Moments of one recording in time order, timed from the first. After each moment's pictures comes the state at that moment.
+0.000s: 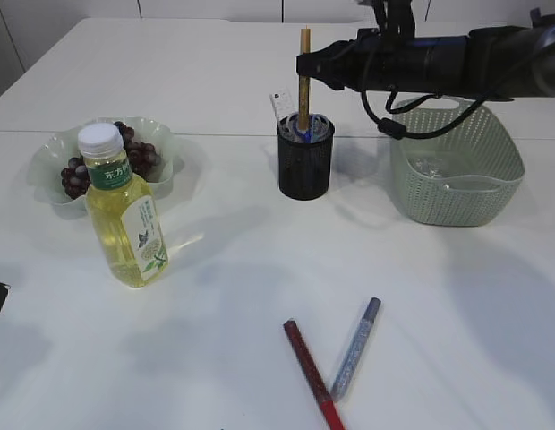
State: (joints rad) left arm -0.23 1.10 -0.76 -0.26 0.92 0.01; right arm 0.13 2.22 -1.71 1.78 0.73 -1.80
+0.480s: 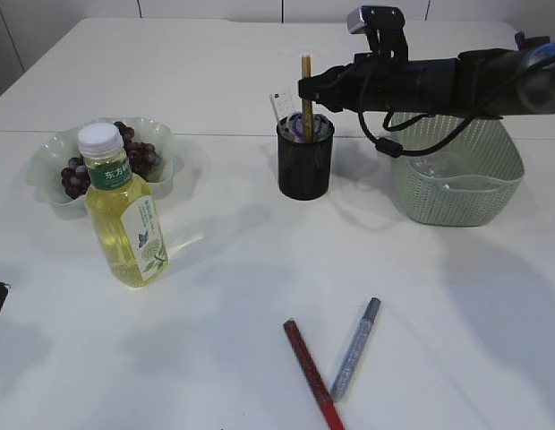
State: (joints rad) left arm -0.23 1.10 -0.76 -0.26 0.92 0.01; right arm 0.13 2.28 -1.72 1.78 0.70 -1.87
